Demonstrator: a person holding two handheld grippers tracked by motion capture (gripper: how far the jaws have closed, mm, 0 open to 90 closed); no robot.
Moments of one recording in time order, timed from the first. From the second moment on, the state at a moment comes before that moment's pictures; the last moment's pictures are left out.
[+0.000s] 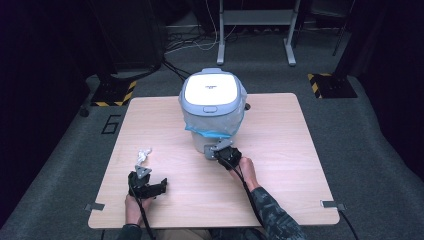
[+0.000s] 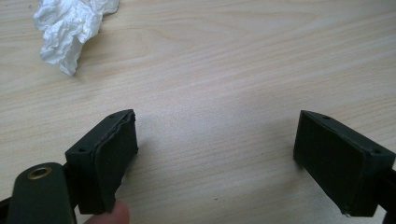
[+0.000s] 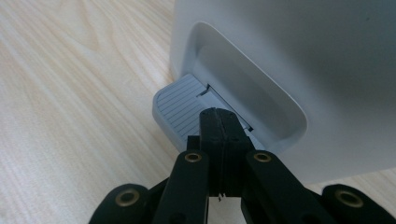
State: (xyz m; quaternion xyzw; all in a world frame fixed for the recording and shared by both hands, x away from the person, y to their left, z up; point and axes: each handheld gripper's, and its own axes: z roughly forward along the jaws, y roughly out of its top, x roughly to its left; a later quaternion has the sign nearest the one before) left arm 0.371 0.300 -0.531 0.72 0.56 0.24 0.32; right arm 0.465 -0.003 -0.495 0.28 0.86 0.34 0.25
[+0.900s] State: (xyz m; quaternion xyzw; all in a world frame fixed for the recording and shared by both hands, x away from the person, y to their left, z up) left arm 0.371 0.300 -0.530 0.72 0.56 0.25 0.32; right arm 0.462 -0.013 -0.526 0.29 0.83 0.39 0.26
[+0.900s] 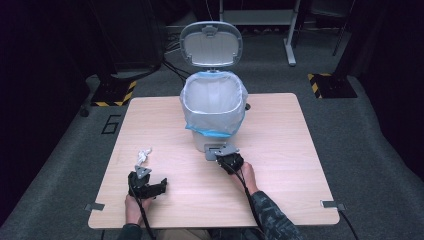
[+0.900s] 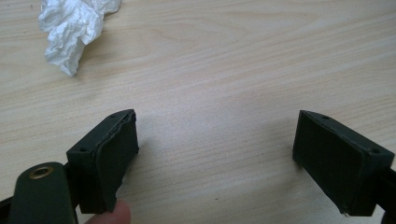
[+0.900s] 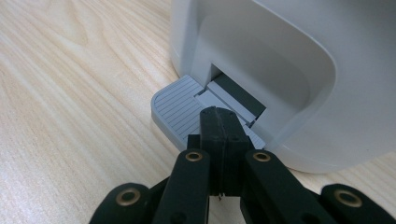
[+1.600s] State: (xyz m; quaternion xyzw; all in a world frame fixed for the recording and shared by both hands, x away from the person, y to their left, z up) left arm 0.370 0.298 -0.531 0.72 0.57 0.25 0.32; right arm 0.461 -0.012 -0.526 0.29 0.83 0.39 0.27
